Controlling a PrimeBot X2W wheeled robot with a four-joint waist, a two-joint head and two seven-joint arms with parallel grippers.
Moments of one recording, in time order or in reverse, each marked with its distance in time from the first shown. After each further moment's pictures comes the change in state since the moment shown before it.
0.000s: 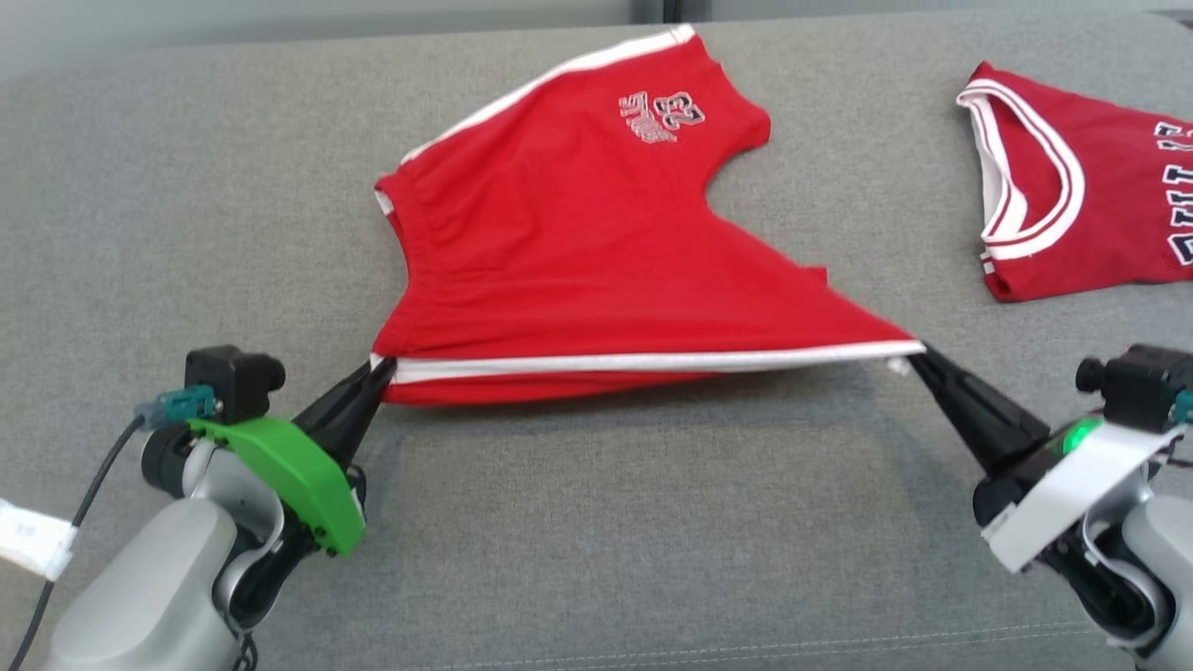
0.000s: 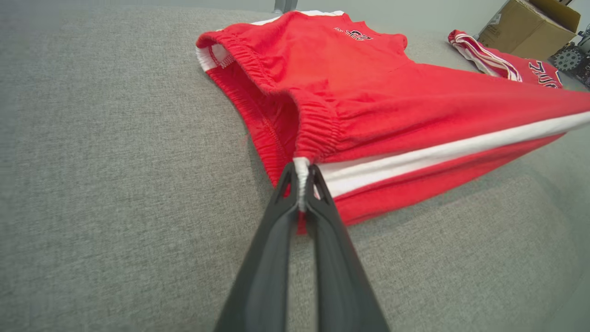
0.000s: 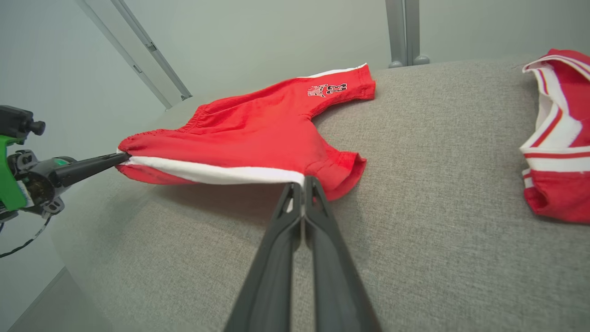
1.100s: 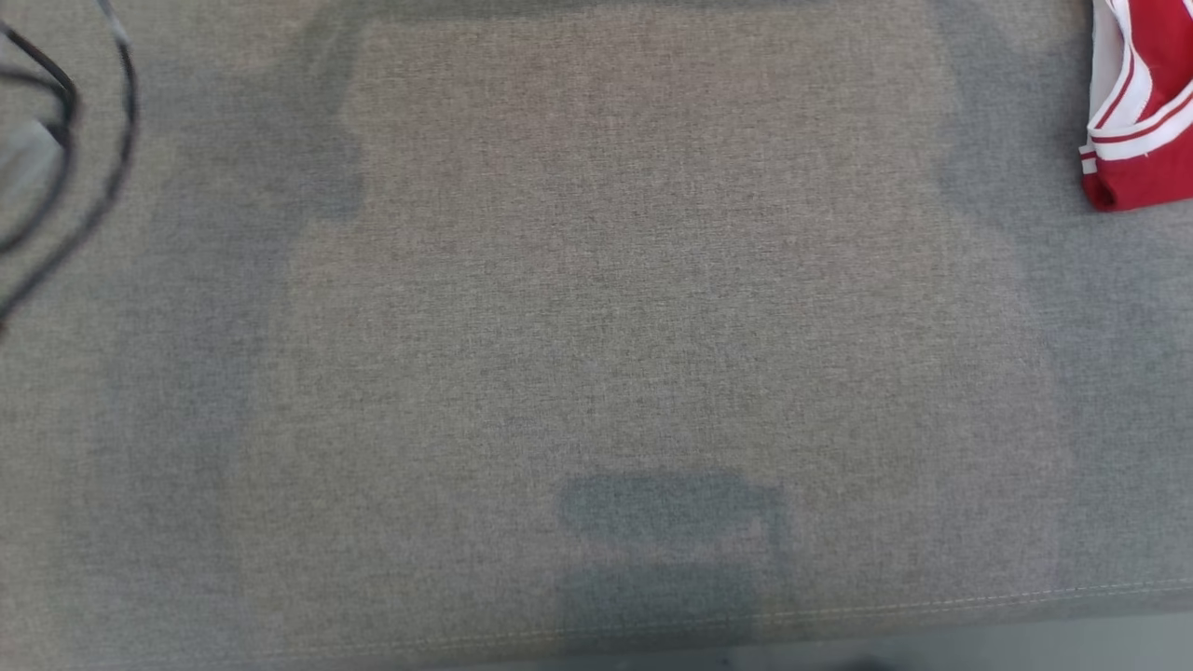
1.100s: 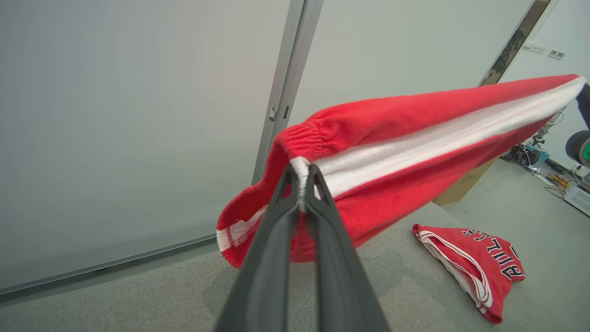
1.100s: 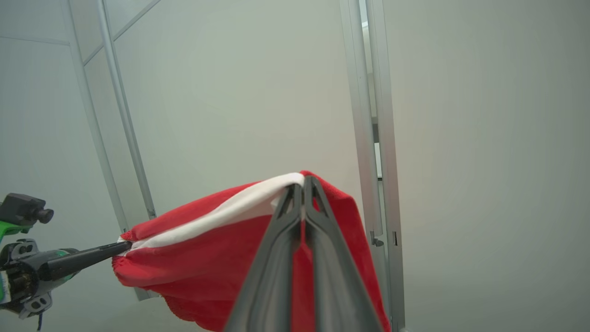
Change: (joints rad) left arm -0.764 -0.017 0.275 -0.204 -0.138 0.047 0.363; right arm -0.924 0.136 -0.377 -0.042 -0.045 -0.005 0.274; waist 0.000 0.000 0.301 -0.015
